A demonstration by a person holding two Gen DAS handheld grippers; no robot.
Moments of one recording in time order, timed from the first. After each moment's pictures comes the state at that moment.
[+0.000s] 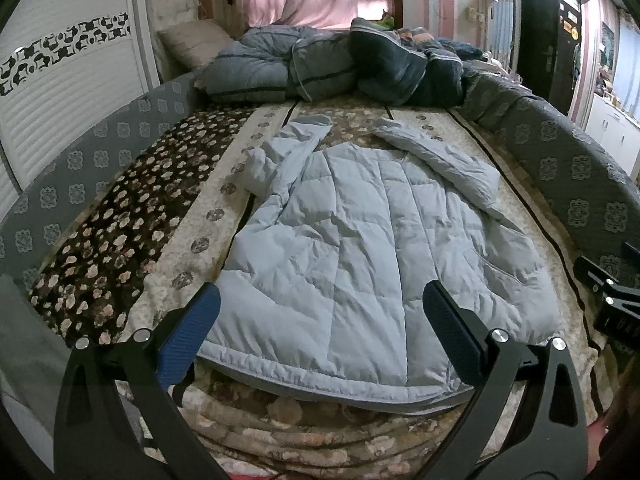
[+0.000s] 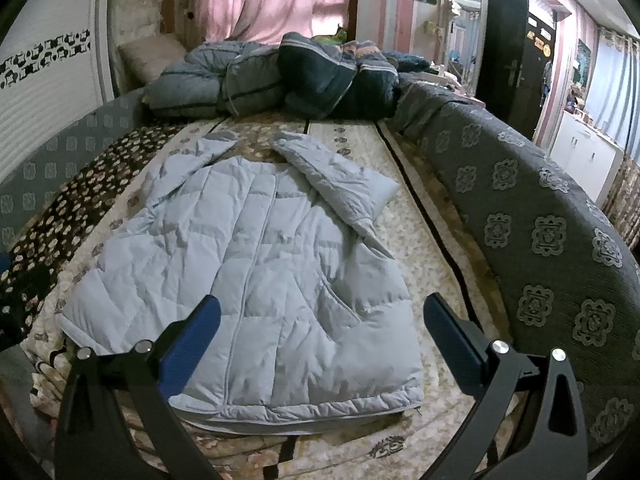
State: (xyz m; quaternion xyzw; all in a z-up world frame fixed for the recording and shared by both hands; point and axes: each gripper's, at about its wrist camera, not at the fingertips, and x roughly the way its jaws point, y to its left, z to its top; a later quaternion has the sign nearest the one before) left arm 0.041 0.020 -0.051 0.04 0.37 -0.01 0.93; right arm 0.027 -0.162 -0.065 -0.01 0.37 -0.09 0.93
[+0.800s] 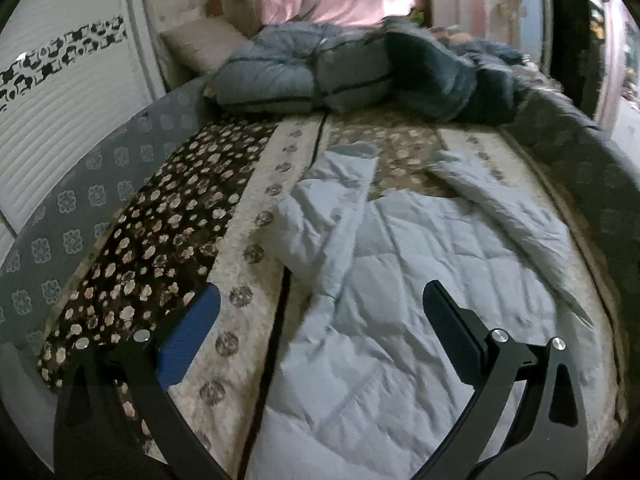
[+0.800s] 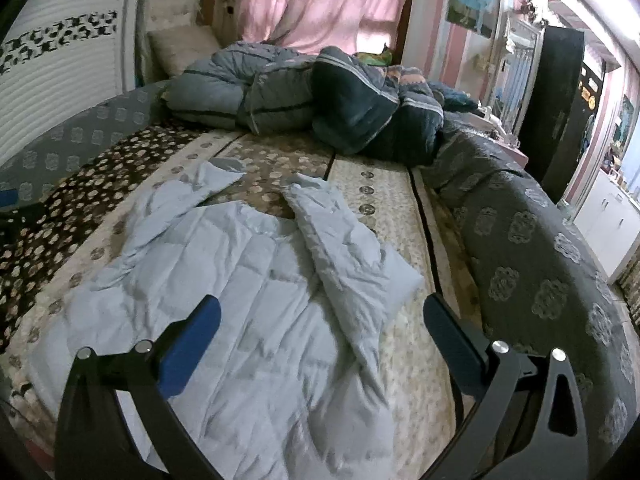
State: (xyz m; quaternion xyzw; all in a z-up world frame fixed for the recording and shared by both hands) left arm 0.276 0.085 -0.029 0.05 0.39 0.03 0.92; right arm 0.225 -0.197 -0.036 -0.07 0.36 -0.04 0.93
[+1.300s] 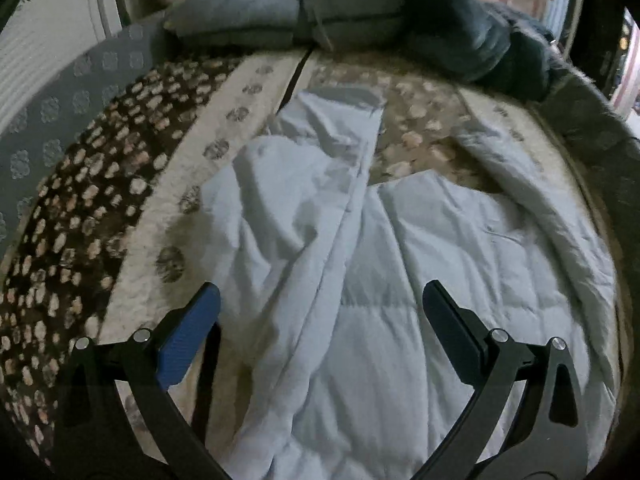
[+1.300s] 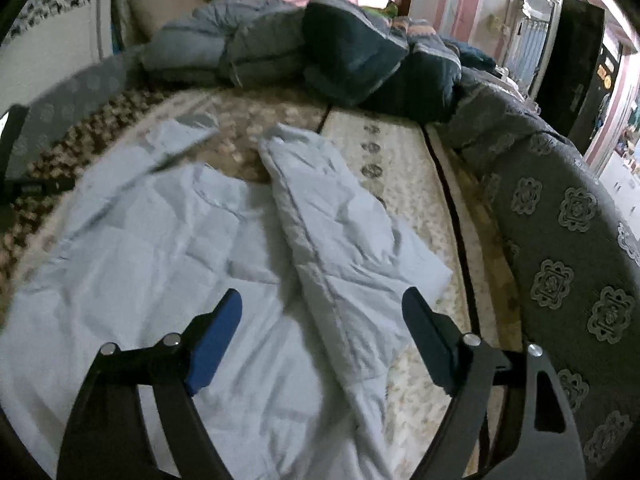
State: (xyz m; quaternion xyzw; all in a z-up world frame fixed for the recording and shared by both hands) left arm 0.473 0.086 -0.172 0.00 0.48 0.00 0.88; right arm 0.340 -0.232 -0.147 -0.08 0.43 -0.05 0.90
